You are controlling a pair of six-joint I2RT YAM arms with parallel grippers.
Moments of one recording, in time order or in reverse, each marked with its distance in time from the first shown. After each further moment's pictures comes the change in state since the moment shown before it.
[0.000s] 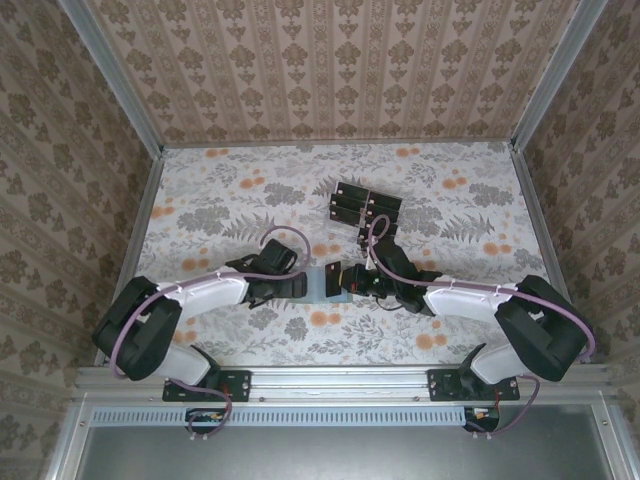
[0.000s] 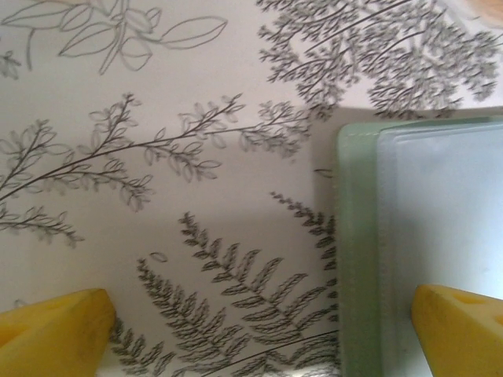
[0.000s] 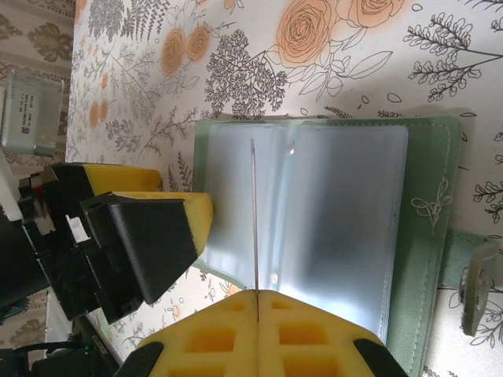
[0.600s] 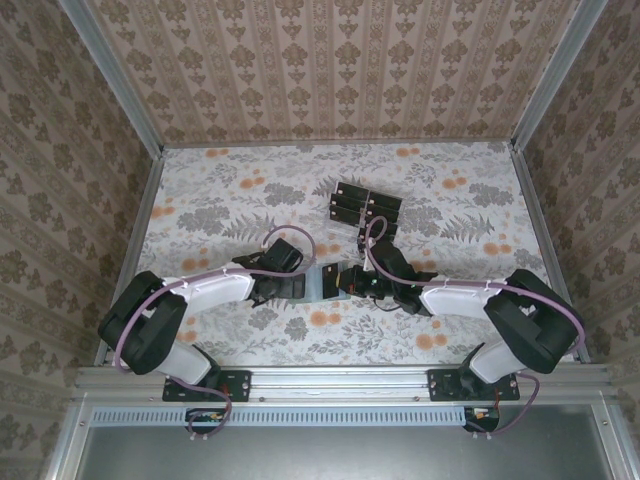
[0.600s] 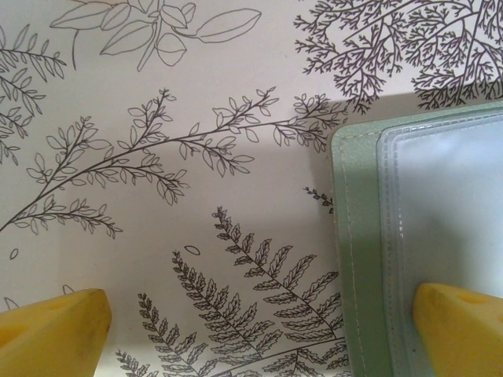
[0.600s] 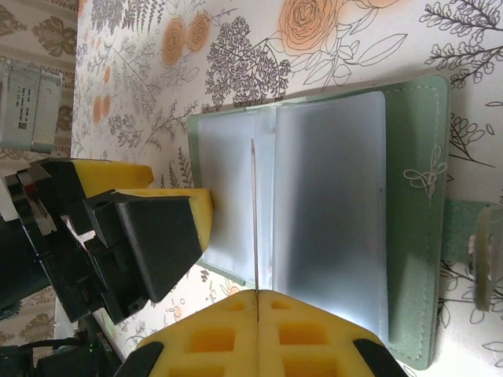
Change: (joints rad) left arm -0.030 0.037 0.047 -0.084 -0.082 -0.001; right arm 0.000 0.059 -0.014 0.084 -0.031 0.018
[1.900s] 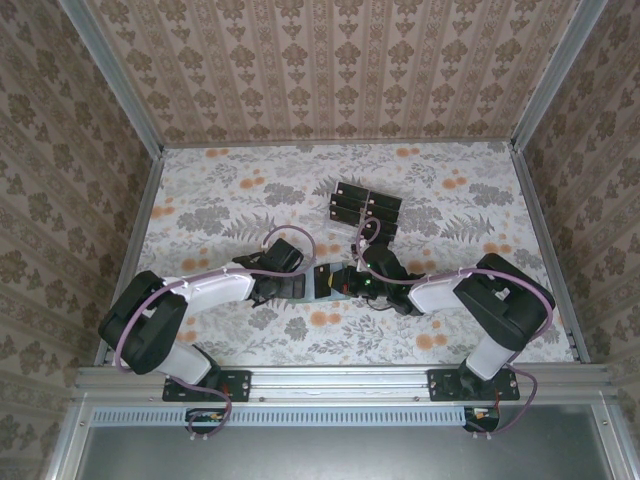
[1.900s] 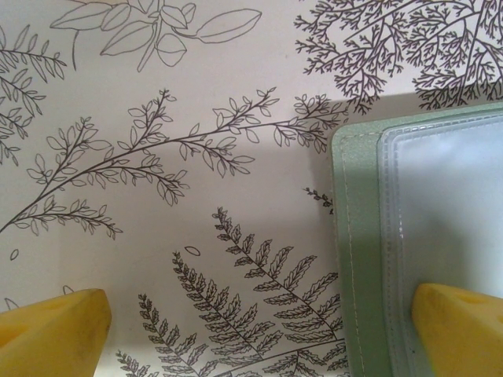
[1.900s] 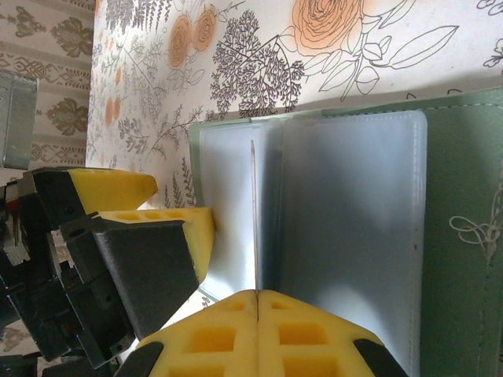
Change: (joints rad) left arm -0.001 0.003 0.001 0.001 -0.003 0.000; right arm 0.000 0.169 -0.005 0.231 -0.043 0.031
